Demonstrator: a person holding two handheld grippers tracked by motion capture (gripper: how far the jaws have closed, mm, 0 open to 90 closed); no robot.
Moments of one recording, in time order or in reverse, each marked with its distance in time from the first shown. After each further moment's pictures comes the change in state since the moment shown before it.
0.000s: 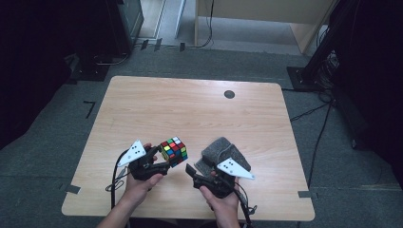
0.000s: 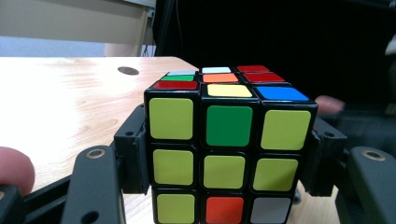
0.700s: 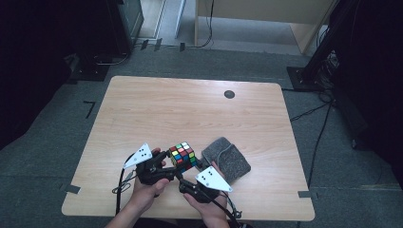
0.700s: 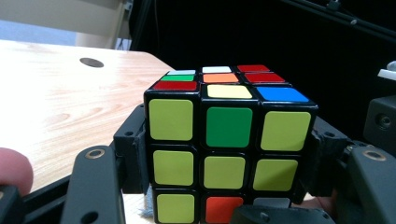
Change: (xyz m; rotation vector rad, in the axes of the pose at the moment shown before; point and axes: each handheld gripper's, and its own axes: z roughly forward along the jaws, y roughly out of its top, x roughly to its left) left arm -0.018 -0.004 0.011 0.014 -0.102 -0.085; right arm 0.028 -0.019 0.019 -0.057 -0.102 -0.284
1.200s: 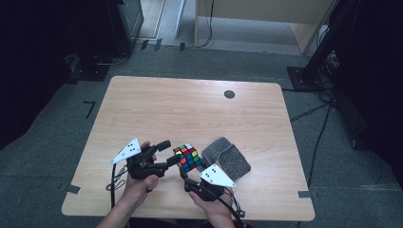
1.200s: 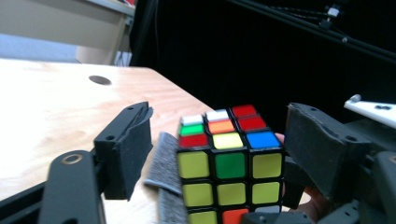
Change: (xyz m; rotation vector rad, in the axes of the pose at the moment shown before) left arm 0.017 0.018 -0.023 -0.069 0.005 0.015; right arm -0.018 -0.001 -0.003 0.081 0.010 0.000
